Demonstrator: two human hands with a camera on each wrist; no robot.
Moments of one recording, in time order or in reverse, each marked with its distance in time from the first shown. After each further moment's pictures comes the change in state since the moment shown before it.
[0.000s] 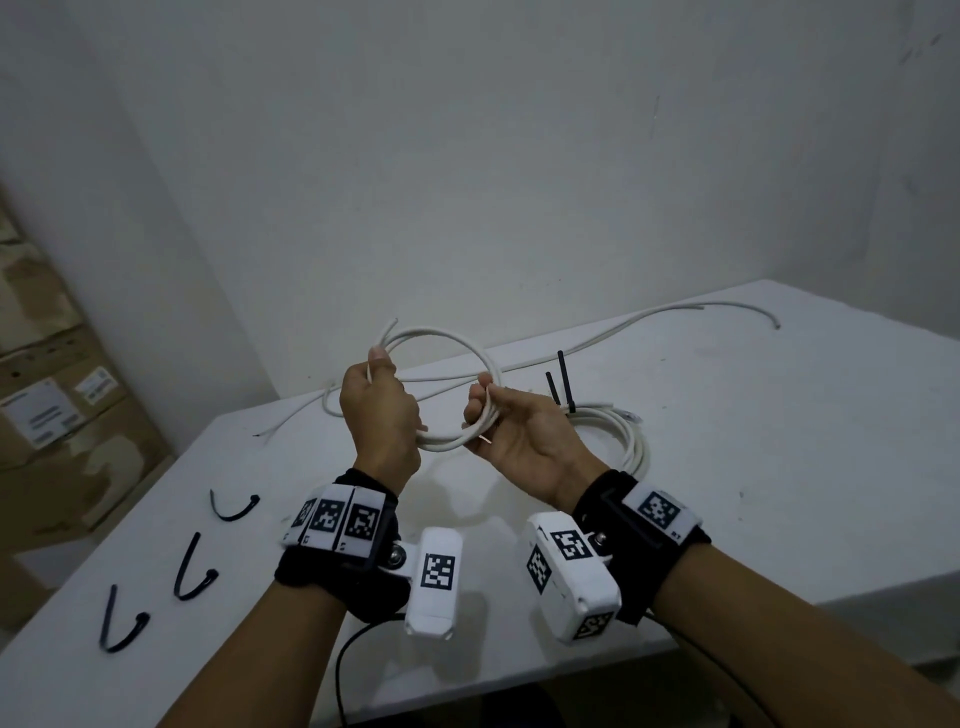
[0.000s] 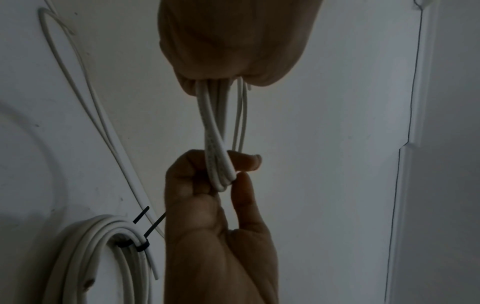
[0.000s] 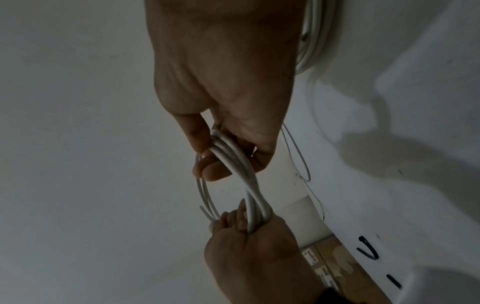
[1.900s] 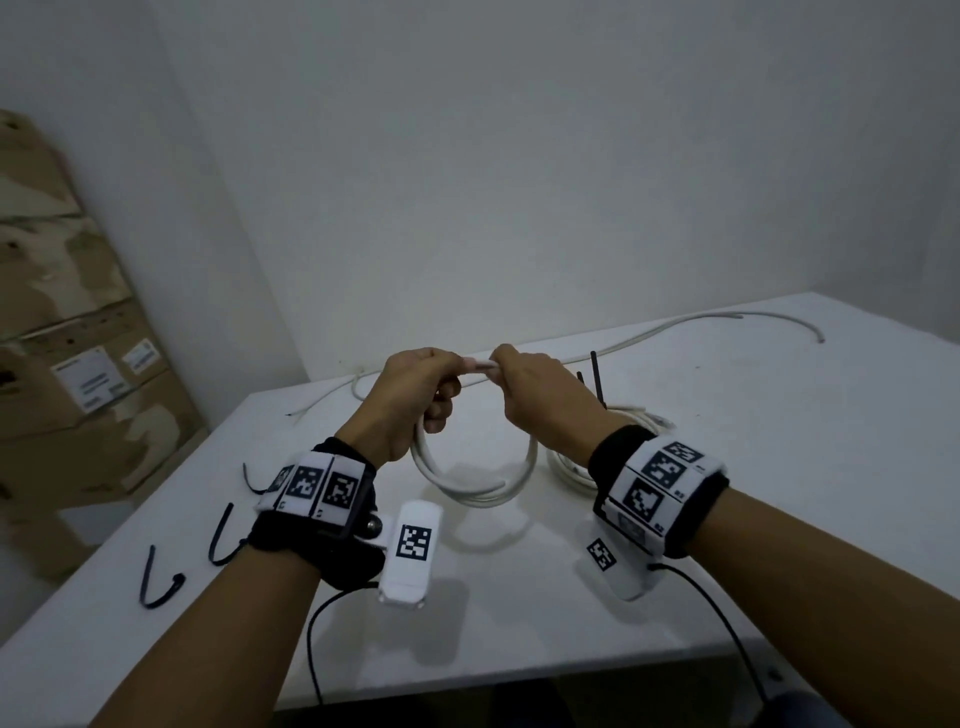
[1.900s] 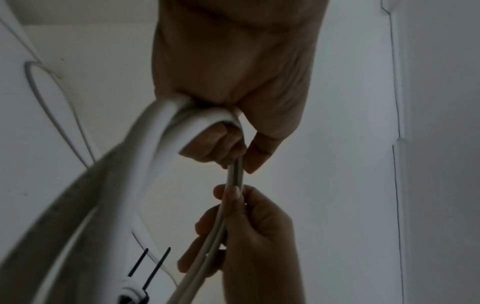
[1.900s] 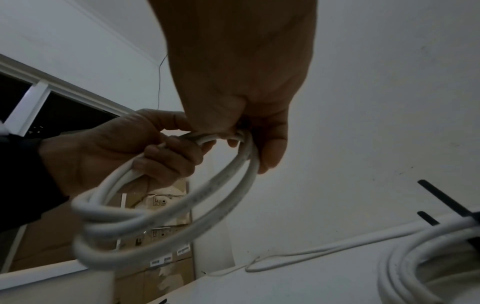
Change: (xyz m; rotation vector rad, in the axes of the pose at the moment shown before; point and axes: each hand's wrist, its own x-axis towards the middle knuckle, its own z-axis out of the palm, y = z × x) left_hand 0.014 0.024 -0.030 0.274 -0.552 -0.139; right_hand 0.016 -0.014 0.026 -2.196 0.043 -0.640
